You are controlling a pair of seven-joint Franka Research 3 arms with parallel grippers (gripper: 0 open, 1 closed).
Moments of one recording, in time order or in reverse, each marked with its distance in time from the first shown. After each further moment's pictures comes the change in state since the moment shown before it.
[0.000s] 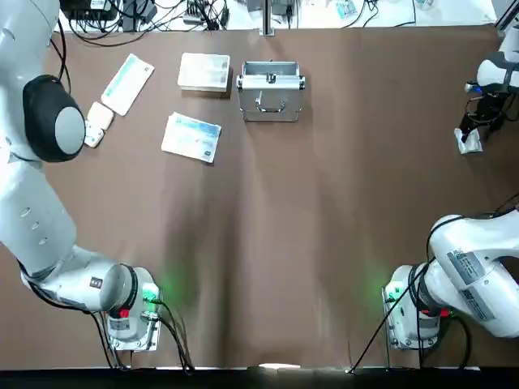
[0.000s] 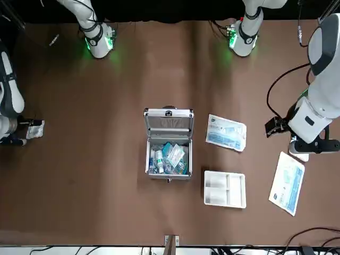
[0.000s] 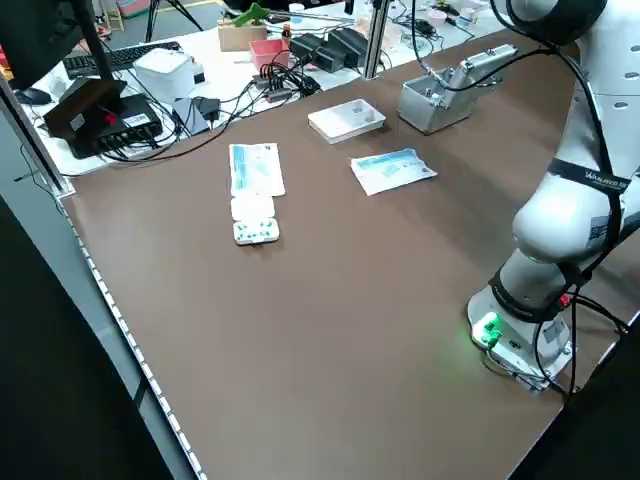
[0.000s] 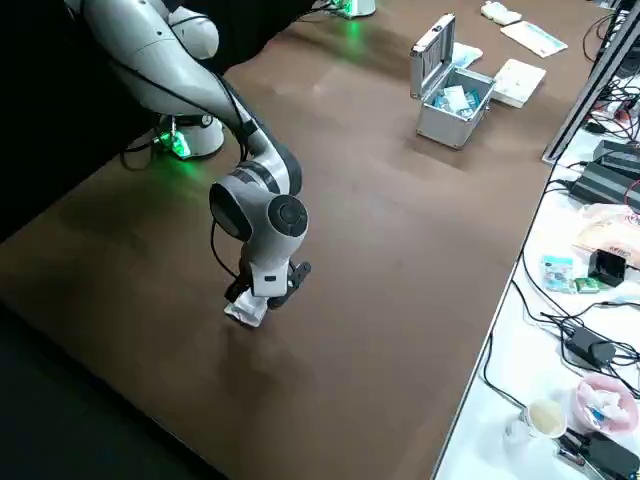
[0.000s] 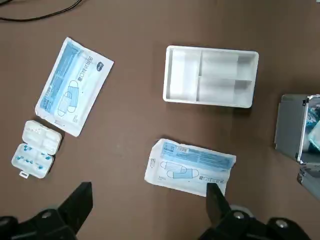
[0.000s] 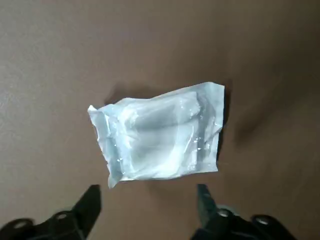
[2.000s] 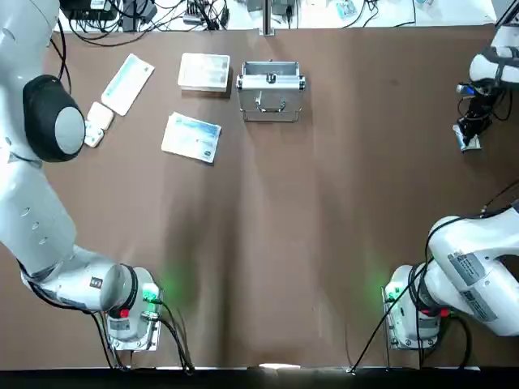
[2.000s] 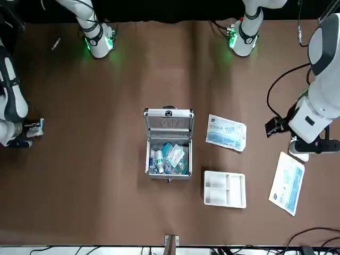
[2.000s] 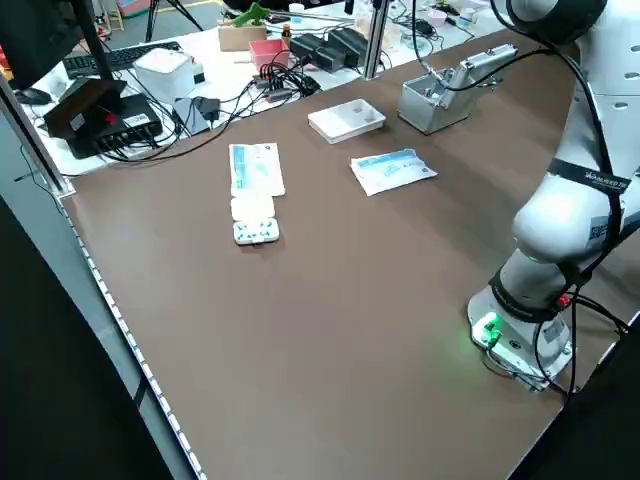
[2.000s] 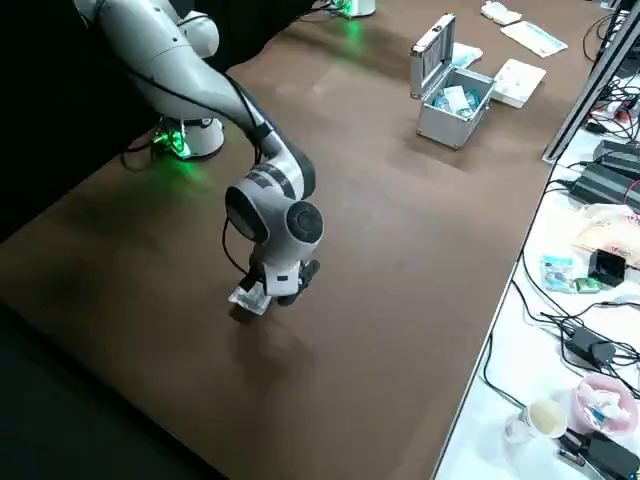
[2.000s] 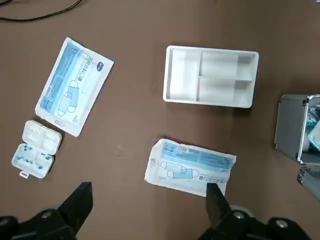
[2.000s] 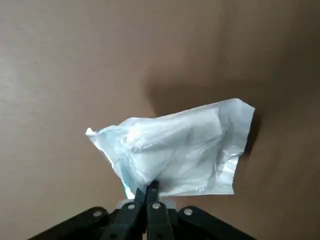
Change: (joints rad) left arm 0.000 0.000 0.000 0.000 0.000 0.000 0.000; right arm 0.083 0.036 -0.022 0.073 0.080 -0.125 -0.001
